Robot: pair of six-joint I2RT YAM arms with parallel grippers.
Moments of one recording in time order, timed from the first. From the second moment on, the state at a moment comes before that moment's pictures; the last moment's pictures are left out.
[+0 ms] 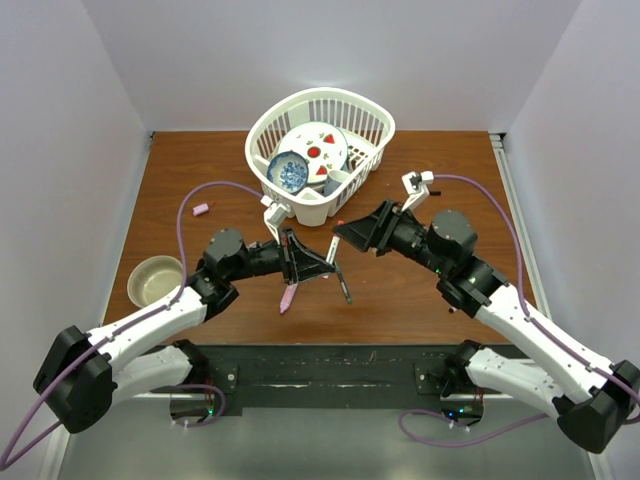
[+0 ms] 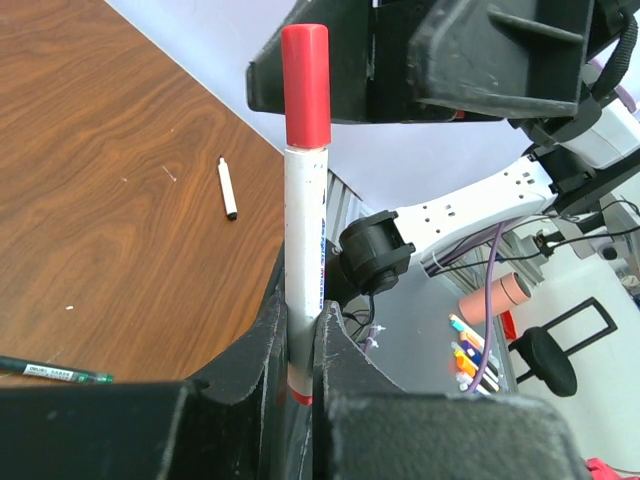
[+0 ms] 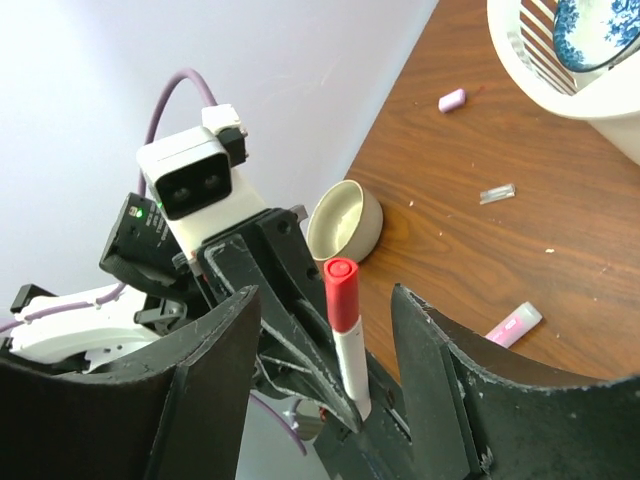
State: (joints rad) left arm -0.69 1.05 0.55 0.54 0.65 -0.75; right arm 0.69 0.91 0.83 0.04 -0.23 0.88
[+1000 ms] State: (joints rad) left arm -0.68 1.12 0.60 0.48 0.76 -0.78; right arm 0.70 0.86 0.68 0.16 -0.25 0.83
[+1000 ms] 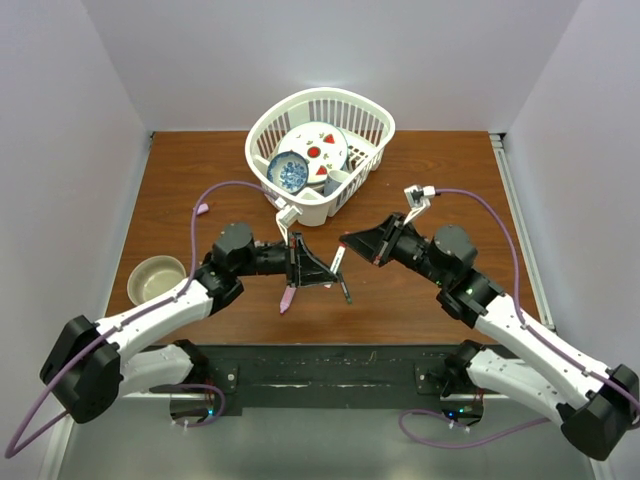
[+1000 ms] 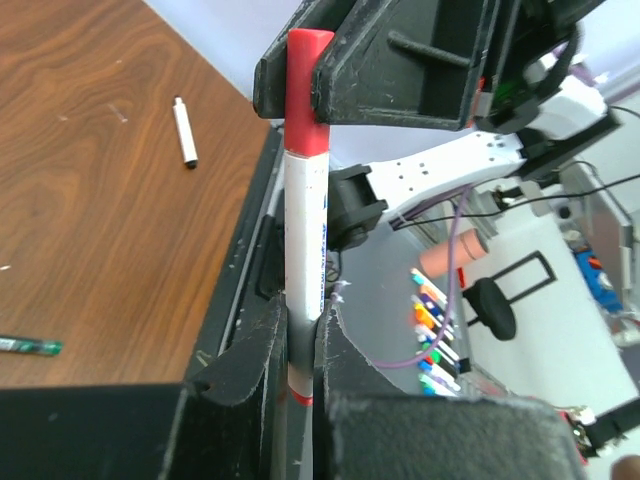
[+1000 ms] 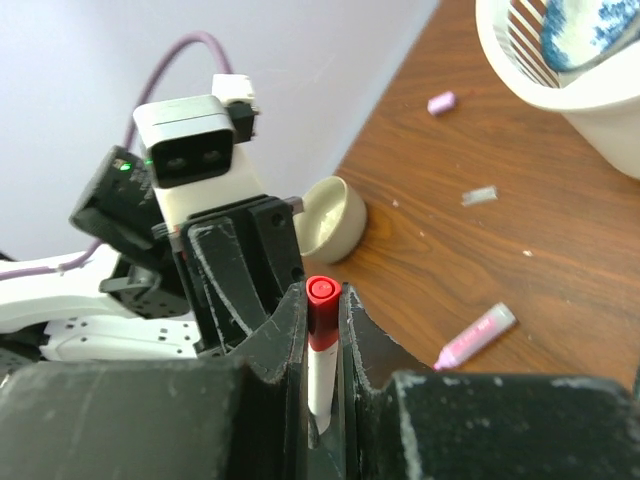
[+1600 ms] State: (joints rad) left arm -0.63 1.19 0.65 0.50 0.92 -0.77; right arm 0.77 0.82 0.61 0.26 -0.16 0.85
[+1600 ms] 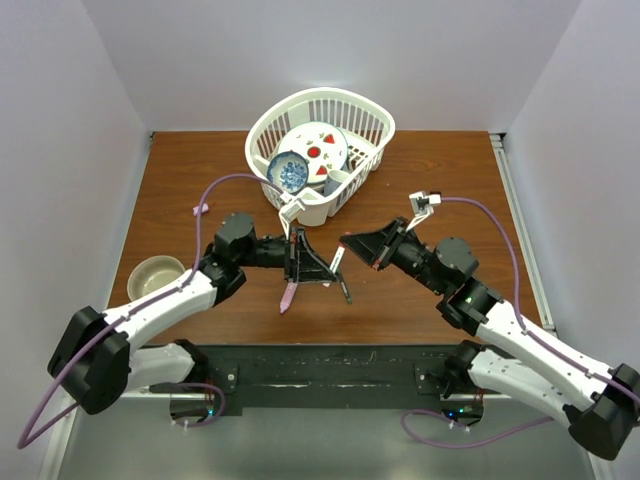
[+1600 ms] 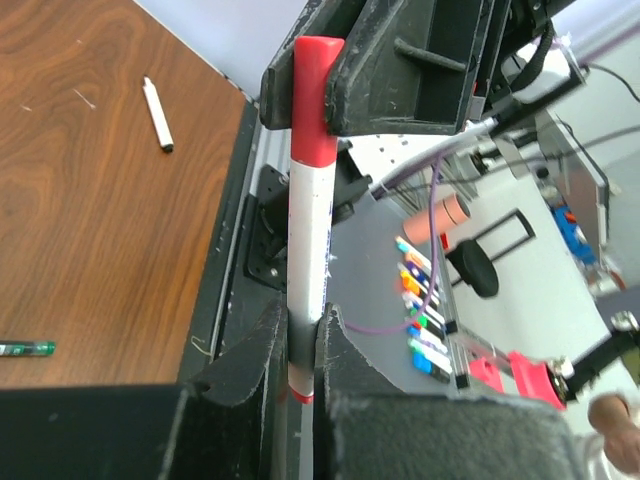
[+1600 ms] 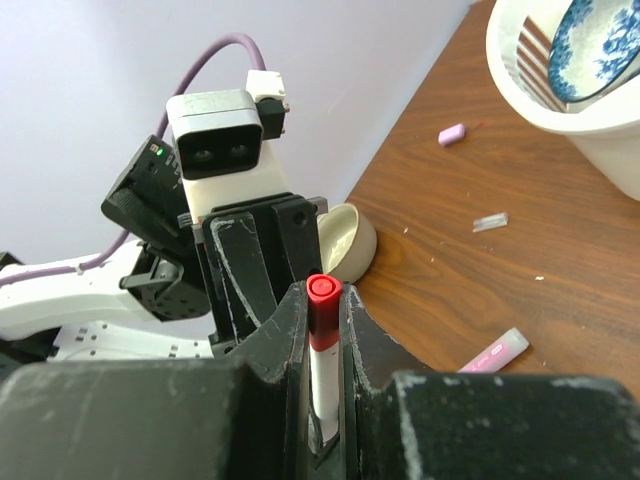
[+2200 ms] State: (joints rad) left arm -0.52 1.27 0.69 0.59 1.19 -0.84; right arm 0.98 0.87 0.66 0.26 0.14 0.75
